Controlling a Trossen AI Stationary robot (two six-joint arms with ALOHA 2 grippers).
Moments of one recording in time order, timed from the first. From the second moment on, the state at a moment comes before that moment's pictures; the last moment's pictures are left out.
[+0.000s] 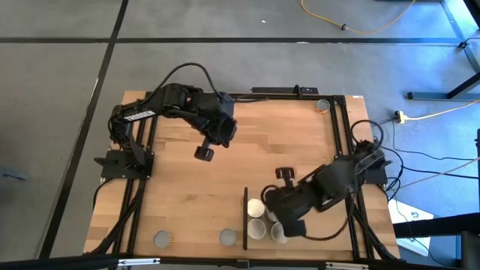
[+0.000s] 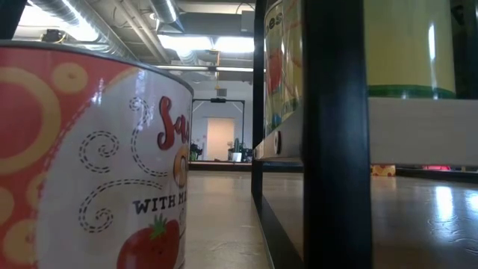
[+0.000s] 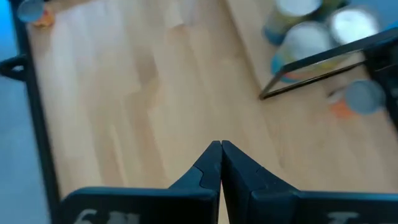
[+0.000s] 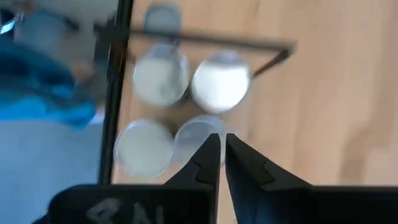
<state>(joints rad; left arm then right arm) 0.03 1.79 2.28 -1.49 0.09 0.32 0.57 1.95 2.33 -1.57 0.19 0.41</state>
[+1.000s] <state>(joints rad) -0.06 1.53 2.10 -1.49 0.07 -0.10 0.54 1.25 1.72 -1.57 0.48 0.44</state>
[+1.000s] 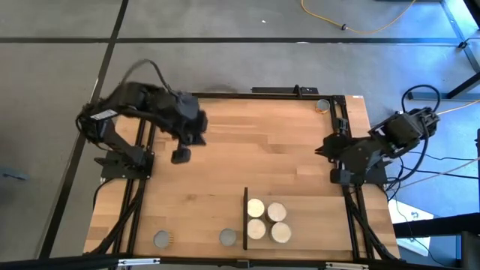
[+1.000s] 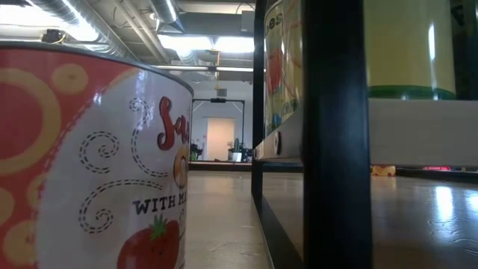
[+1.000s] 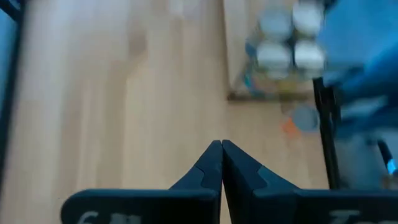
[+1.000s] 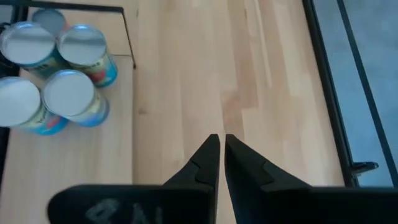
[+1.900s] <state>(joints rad) -0.36 1.48 1.43 -0.81 0.09 -0.57 0.54 1.13 1.69 -1.57 0.53 0.41</state>
